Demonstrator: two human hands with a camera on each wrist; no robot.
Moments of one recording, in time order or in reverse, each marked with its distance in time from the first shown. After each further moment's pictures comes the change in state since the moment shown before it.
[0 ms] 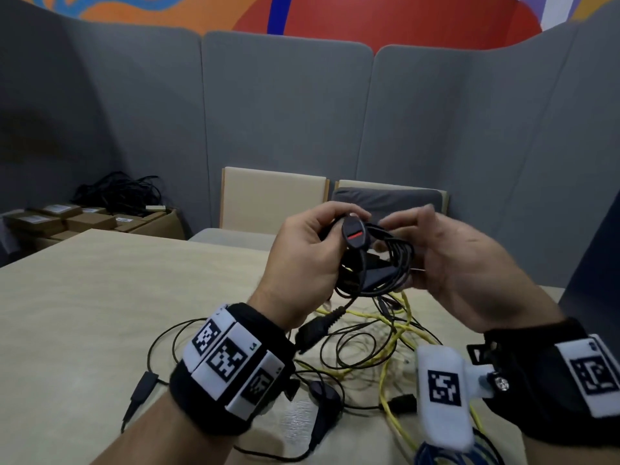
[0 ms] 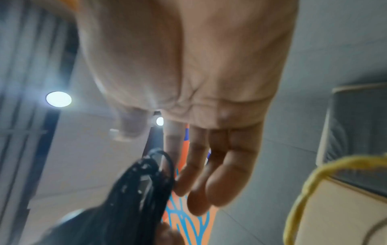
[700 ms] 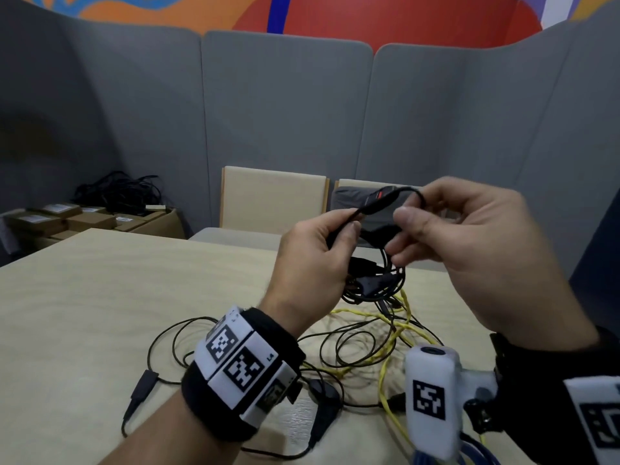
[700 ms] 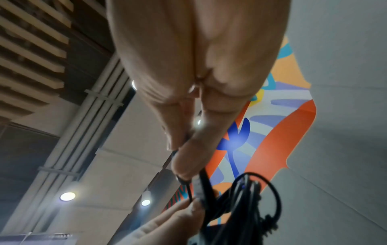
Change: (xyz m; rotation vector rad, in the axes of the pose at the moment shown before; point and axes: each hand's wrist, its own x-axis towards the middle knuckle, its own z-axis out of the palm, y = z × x) left_hand -0.002 -0.010 0.004 0.269 0.061 0.088; right_hand -0.012 -0.034 0.029 -0.304 0.278 -0.288
